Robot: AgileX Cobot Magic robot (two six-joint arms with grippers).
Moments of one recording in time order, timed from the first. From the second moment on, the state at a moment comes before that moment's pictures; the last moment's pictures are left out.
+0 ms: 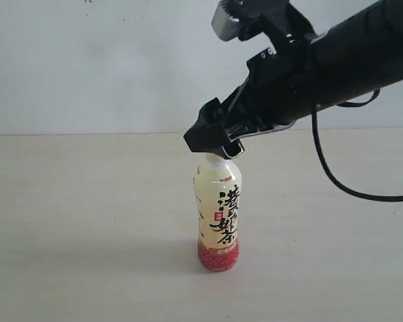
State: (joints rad) left arm -0.22 0.07 0.00 0.07 0.08 0.01; right arm 0.51 1.48 -1.16 0.62 0.53 -0.80
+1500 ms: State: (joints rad) left arm -0.22 0.07 0.00 0.07 0.08 0.01; right arm 0.51 1.48 -1.24 0.94 0.50 -1.07
